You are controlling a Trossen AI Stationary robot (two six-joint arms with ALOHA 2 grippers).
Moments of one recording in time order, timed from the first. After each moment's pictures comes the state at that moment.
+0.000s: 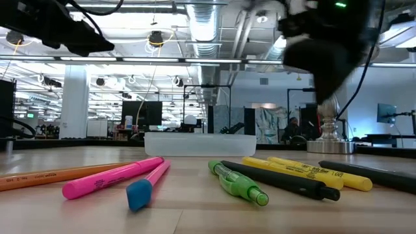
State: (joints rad) left arm -0.45 0.56 0.28 0.01 -0.55 0.02; right arm 0.49 1.94 1.43 -1.44 0.52 1.41
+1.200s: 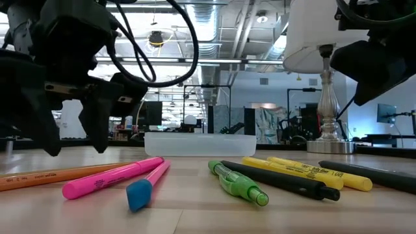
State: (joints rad) left arm -0.45 1.64 0.65 0.19 0.07 0.12; right arm 0.70 1.94 1.27 -1.55 0.63 1.91
